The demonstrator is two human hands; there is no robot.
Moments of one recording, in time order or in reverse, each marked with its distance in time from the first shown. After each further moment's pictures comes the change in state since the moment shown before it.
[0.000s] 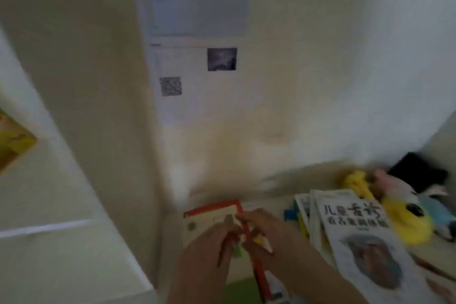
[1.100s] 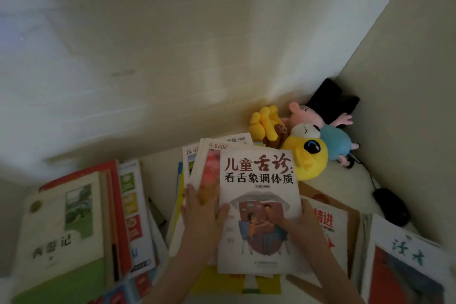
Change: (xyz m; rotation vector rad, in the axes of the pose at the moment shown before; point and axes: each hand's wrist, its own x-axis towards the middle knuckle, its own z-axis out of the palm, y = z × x) left_hand 0.065 0.101 0.315 0.094 -0.497 -0.517; right_hand -0.150 0.373 -0.042 0.694 0.548 0.861
